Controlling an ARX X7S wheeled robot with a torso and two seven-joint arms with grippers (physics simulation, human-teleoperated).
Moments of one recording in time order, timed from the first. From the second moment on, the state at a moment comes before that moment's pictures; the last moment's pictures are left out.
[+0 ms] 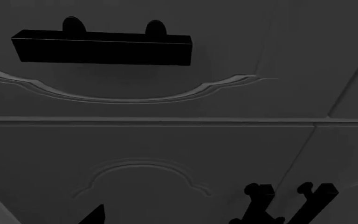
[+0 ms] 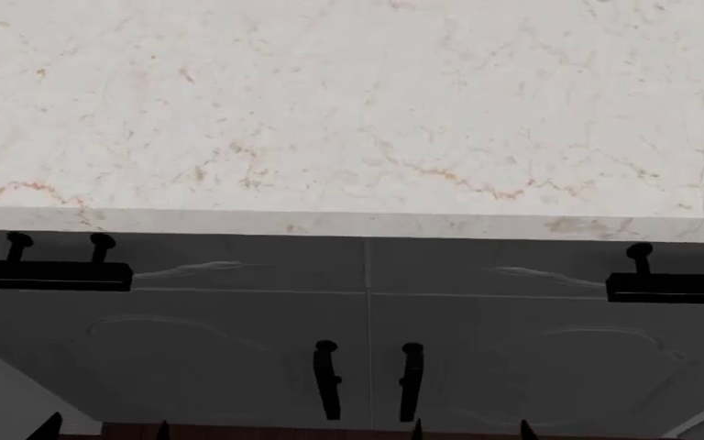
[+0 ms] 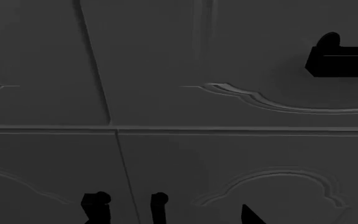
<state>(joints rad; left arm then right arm) 0.00 -0.22 0.26 0.01 -0.24 0.07 -0.18 0.01 0.21 -0.25 -0.01 0.20 -0.07 0.23</state>
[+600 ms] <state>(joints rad) -0.03 -0.28 0.23 0.11 -0.11 -0.02 -0.33 0.01 0.22 -0.25 -0.02 0.22 -0.08 0.25</state>
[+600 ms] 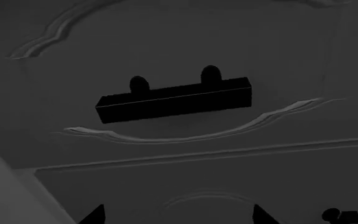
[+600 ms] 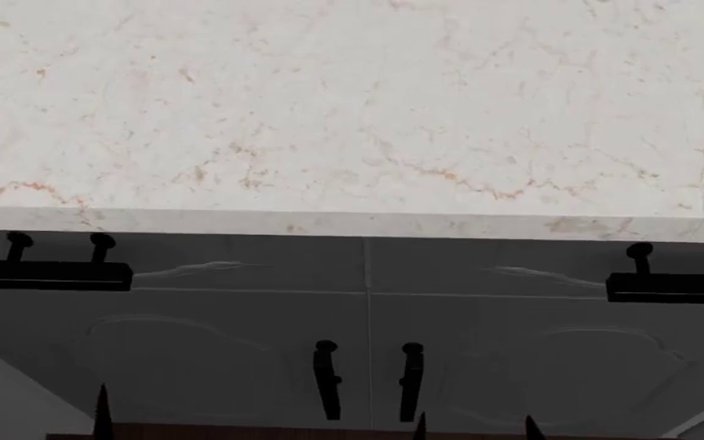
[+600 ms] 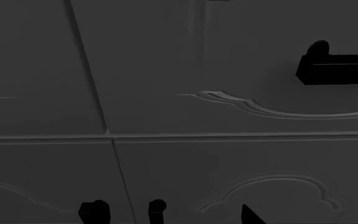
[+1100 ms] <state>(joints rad) -0.14 -0.39 0.39 0.06 0.35 -0.22 -0.42 0.02 0.22 -0.27 -0.02 0.23 -0.06 0.26</state>
